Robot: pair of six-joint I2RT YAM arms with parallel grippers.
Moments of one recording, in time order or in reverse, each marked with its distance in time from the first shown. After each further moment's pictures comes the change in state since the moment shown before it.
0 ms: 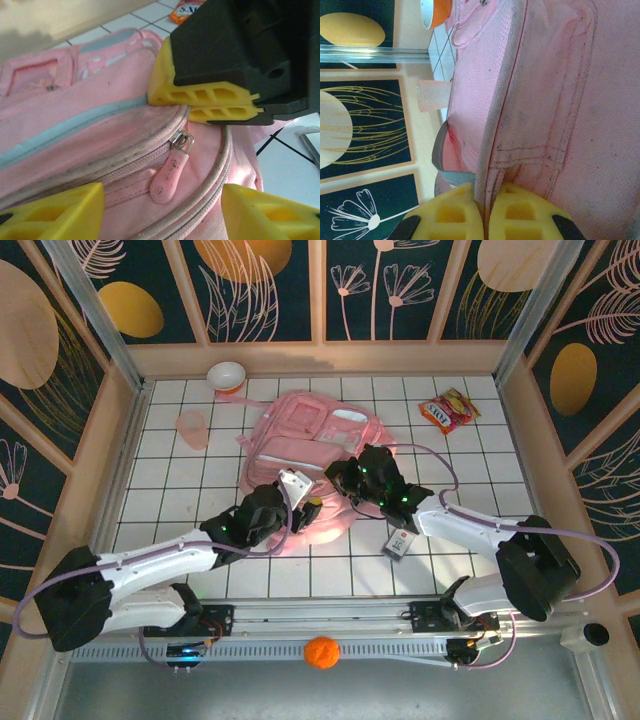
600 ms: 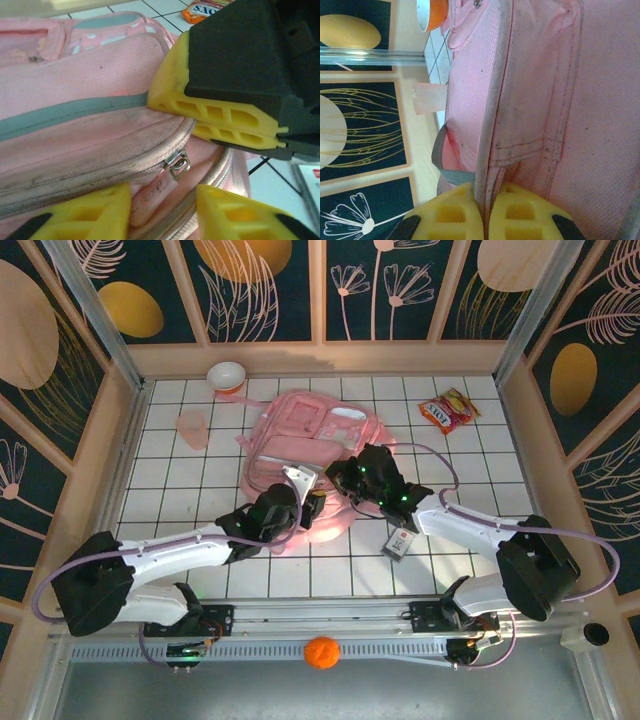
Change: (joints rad) left arm -0.023 0.116 0.045 0.052 -0.059 -0.206; right arm 0.004 0.002 0.016 -0.032 0.012 -0.013
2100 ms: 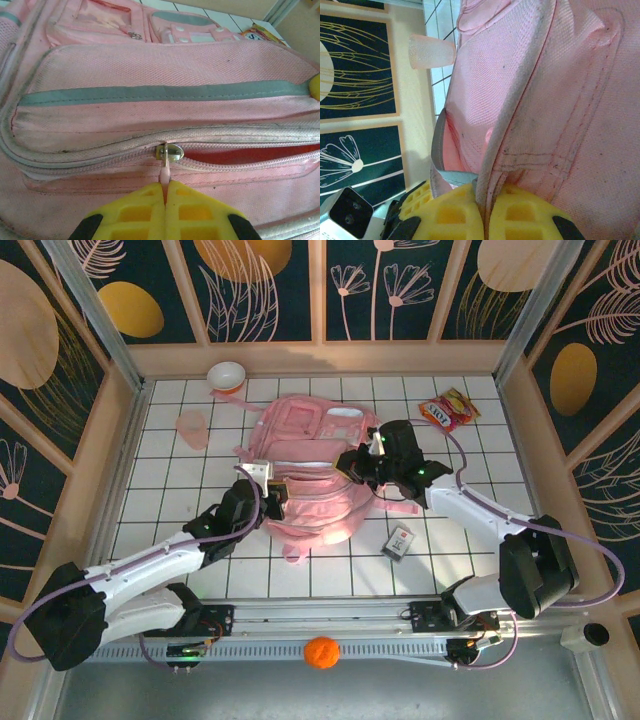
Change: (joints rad) left arm 0.184 -0.217 -0.117 -0.108 0.076 -0.261; right arm -0.210 0.015 0.135 -0.239 -0.406 -0.304
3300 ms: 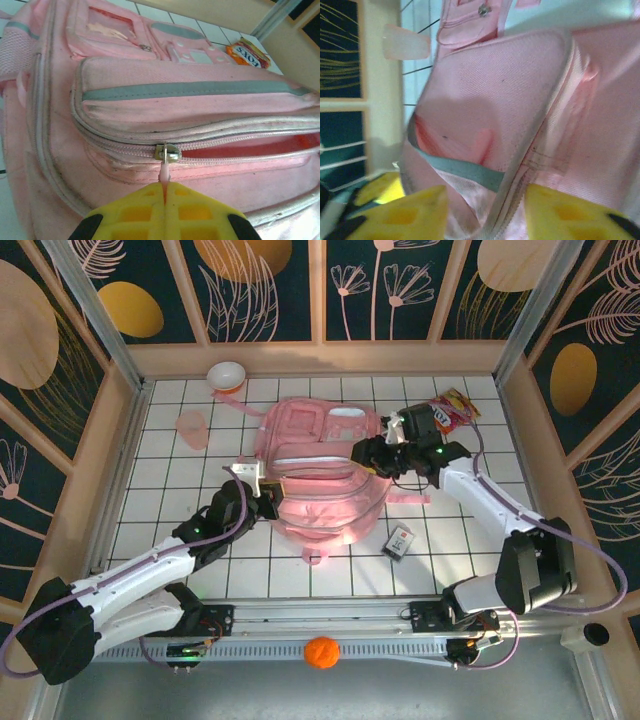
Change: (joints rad) left arm 0.035 -0.092 -0.019 -0.025 0.060 -0.033; right arm -0.158 -0.006 0.153 -0.348 -0.043 -0.365
